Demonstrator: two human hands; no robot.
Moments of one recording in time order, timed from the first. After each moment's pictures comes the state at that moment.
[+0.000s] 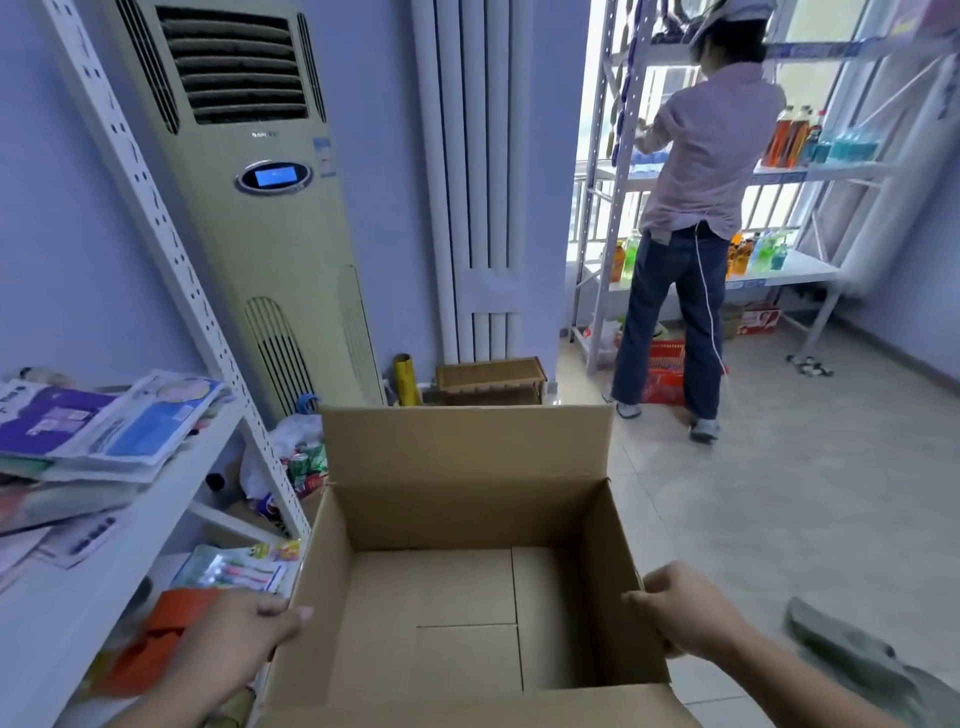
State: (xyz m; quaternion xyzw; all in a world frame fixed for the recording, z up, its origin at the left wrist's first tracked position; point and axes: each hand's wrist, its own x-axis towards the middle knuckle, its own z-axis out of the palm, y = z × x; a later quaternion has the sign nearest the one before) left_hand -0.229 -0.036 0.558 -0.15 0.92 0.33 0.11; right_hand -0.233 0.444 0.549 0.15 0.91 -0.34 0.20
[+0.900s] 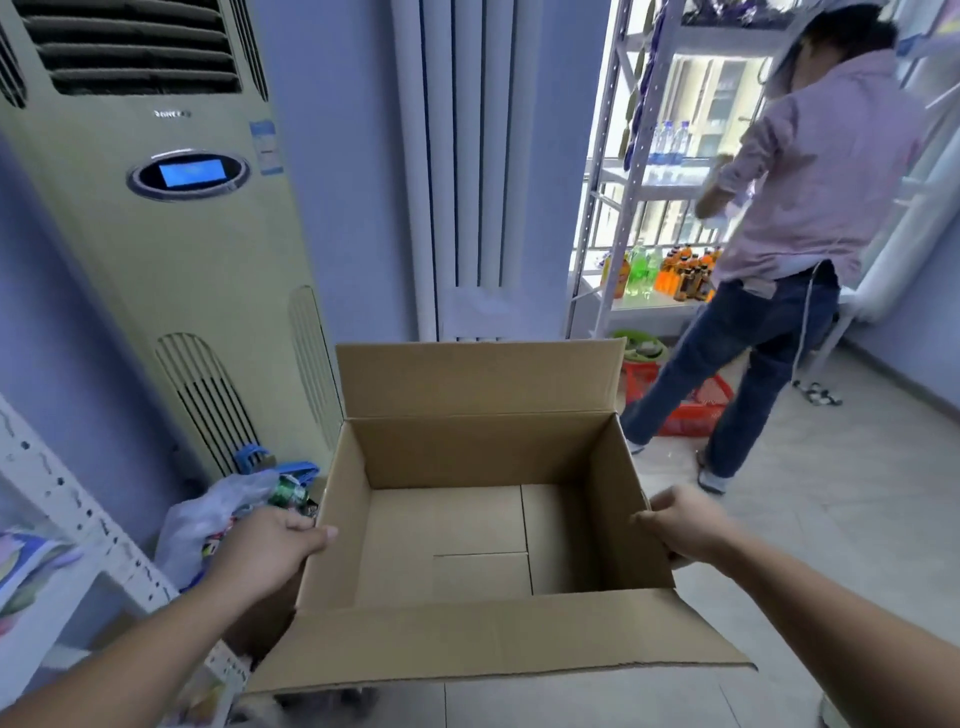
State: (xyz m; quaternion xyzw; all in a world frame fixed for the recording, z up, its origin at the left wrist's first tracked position) left_hand -0.616 -0.001 0.563 -0.12 0.90 0.42 0.07; right_hand -0.612 0.479 0.587 0.19 0.90 -0.35 0.16
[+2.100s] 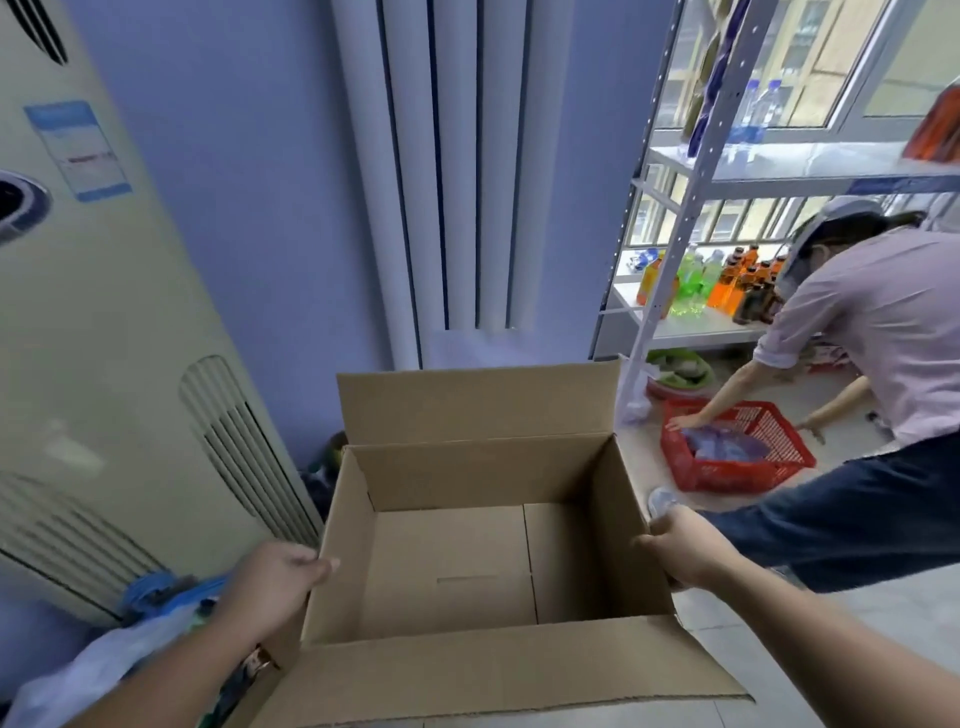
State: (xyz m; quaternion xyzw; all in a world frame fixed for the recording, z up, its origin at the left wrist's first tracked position) left_hand -1.040 0.072 0.520 -0.18 0.90 0.36 0.13; right_hand -1.056 0.540 0.545 0.18 0.91 -0.31 0.20
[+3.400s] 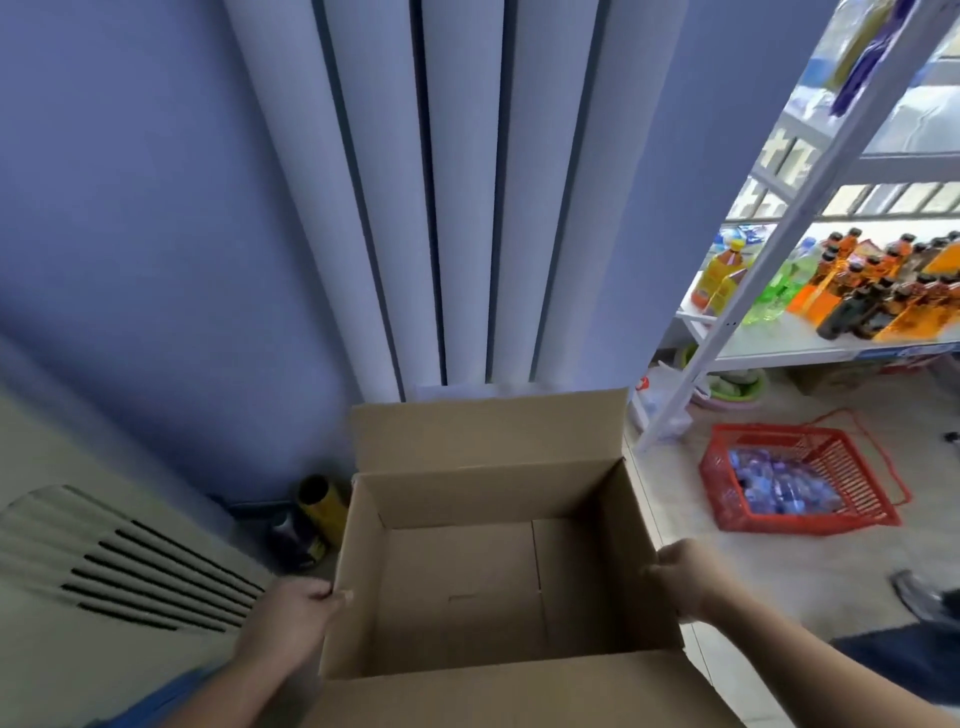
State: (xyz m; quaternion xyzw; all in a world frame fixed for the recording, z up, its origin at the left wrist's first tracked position) left_hand -1.356 0.098 0.428 -0.23 0.90 0.29 0.22; right_hand -1.384 0.555 0.445 0.24 0.89 -0.28 0.28
